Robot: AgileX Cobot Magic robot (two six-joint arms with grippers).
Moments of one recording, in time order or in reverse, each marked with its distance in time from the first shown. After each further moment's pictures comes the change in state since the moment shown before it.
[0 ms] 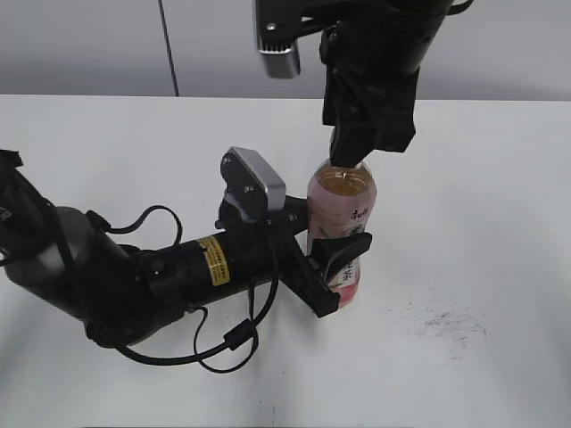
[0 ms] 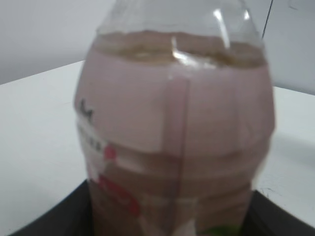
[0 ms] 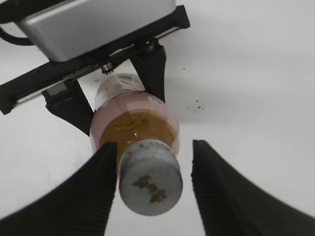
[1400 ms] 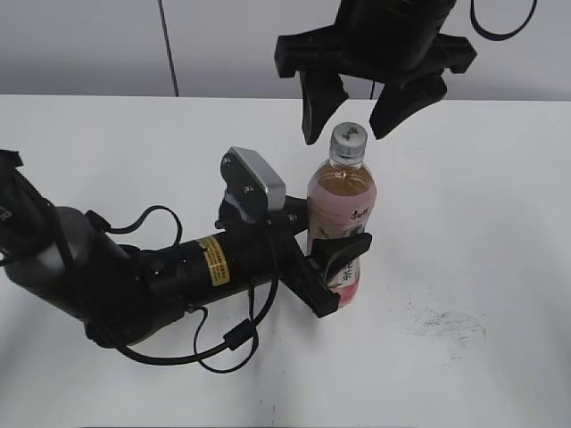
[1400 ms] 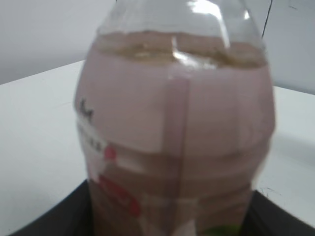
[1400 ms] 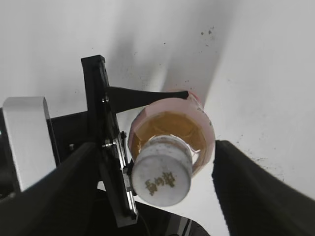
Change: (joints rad) left arm 0.000 0.000 0.000 0.001 0.000 0.001; right arm 0.000 -0.009 0.000 -0.023 0.000 1.408
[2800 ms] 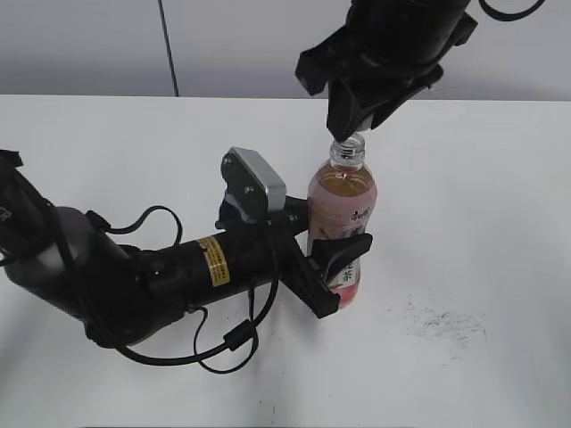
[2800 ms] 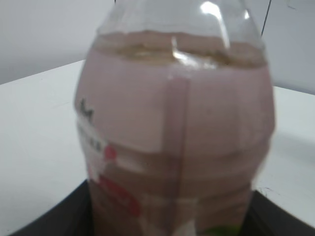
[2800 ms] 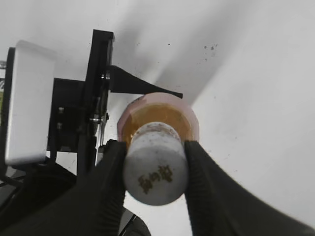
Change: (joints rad) left arm 0.000 0.000 0.000 0.002 -0.001 0.000; right arm 0.000 -0.051 0.019 -0.021 0.000 -0.321
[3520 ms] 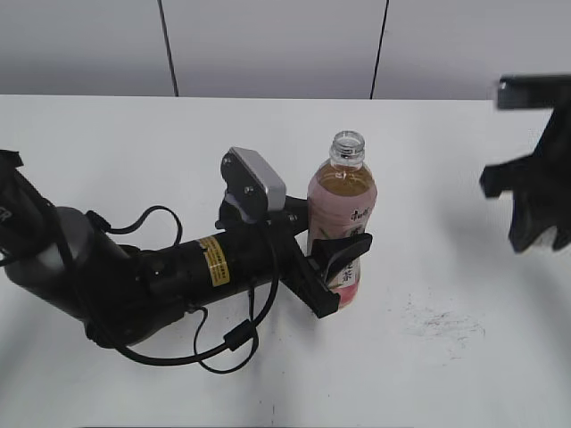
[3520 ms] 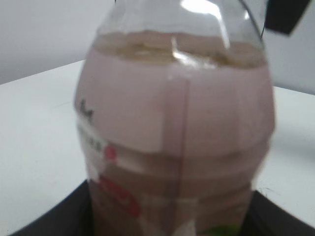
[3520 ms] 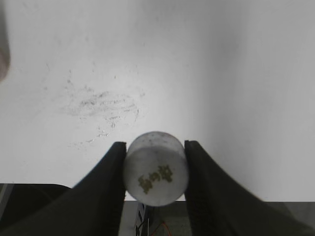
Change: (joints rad) left arm 0.000 0.000 0.000 -0.001 0.000 0.000; right arm -0.398 -0.119 0.536 -0.030 -0.130 0.157
